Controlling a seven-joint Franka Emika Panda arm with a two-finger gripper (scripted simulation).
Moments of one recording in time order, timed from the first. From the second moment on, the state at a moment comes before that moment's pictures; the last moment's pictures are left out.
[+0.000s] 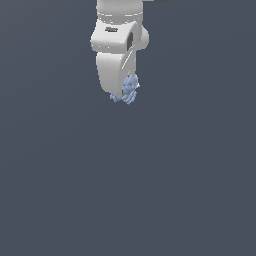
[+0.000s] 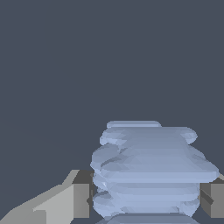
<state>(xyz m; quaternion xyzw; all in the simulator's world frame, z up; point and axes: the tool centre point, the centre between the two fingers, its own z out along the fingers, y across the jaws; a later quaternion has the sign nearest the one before) -0.027 -0.015 0.390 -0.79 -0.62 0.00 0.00</state>
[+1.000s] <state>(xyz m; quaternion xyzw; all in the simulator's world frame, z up) -0.028 -0.049 0.510 -0.79 -0.62 0.00 0.00</state>
